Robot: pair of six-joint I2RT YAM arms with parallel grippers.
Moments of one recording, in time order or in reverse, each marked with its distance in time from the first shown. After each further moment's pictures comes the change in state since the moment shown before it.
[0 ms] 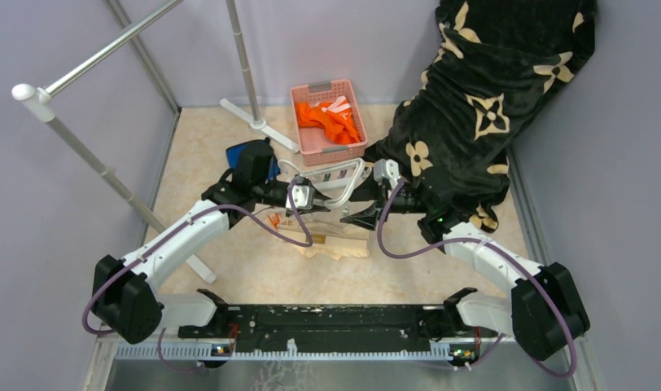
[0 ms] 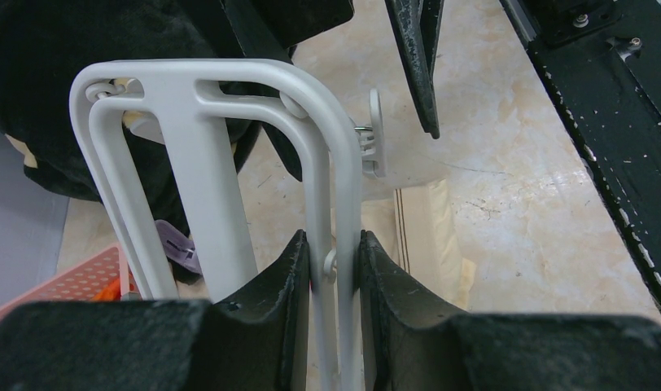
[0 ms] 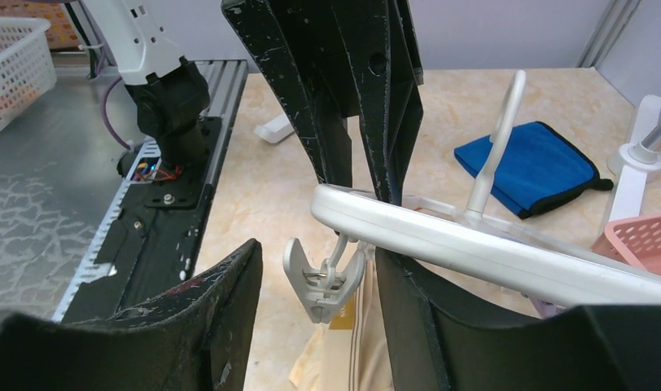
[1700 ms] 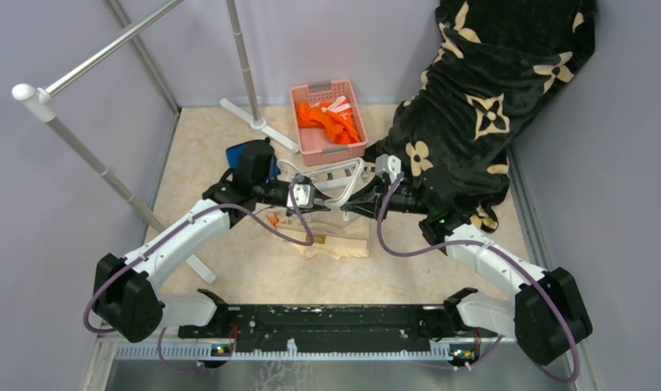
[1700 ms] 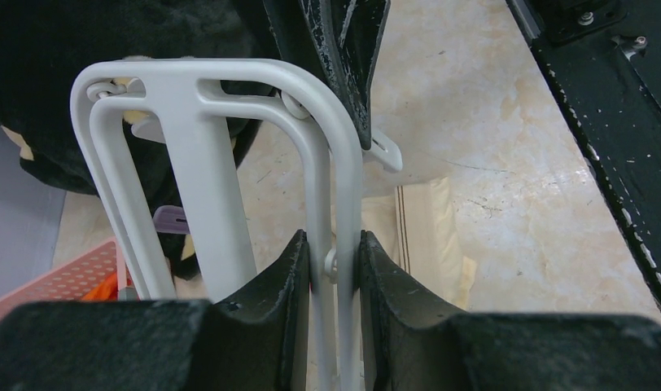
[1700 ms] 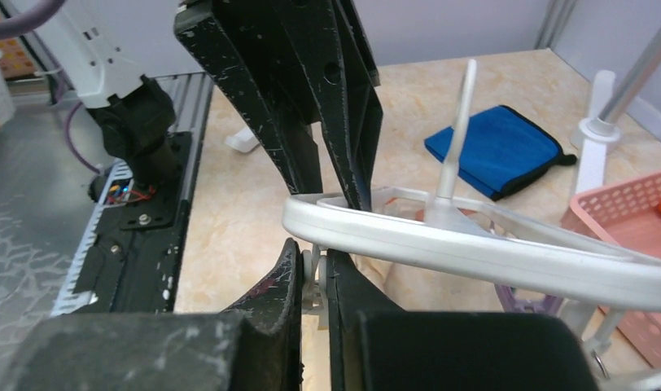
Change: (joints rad) left arm 0.000 0.005 0.000 -0.002 -0.004 -0.001; right arm 0.000 -0.021 0.000 -0.017 0.090 0.032
